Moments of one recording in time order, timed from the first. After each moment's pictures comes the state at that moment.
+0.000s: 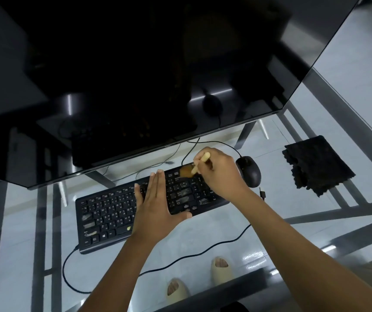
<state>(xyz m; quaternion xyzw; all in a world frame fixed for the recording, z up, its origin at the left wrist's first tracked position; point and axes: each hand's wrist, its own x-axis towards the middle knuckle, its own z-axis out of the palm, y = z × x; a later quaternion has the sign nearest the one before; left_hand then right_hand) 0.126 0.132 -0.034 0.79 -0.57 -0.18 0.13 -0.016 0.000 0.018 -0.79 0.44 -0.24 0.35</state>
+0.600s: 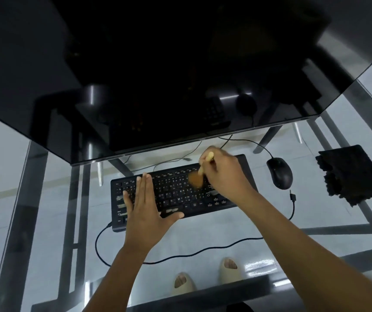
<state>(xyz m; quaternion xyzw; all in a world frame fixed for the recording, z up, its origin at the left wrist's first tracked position) 0.181 0.208 -0.034 0.85 -0.47 -0.14 0.17 0.043 0.039 0.025 -0.82 0.39 -0.19 0.38</state>
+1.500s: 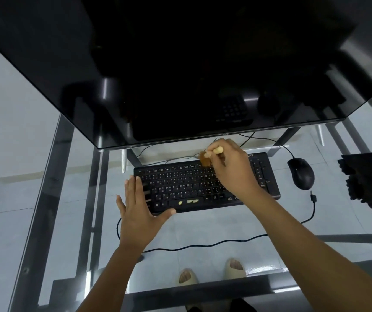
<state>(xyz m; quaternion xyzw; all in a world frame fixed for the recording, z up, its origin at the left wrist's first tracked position) 0.222 0.268 -0.055 0.88 -0.40 -0.13 0.22 0.077 0.066 0.027 -0.83 0.36 -0.25 0.35</state>
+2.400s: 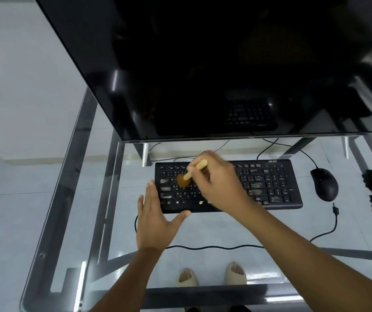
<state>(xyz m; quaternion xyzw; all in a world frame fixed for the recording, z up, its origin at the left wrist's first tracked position) 0.218 0.292 -0.071 0.88 -0.31 -0.18 0.31 0.133 0.130 0.032 -0.86 0.26 -0.21 0.38</state>
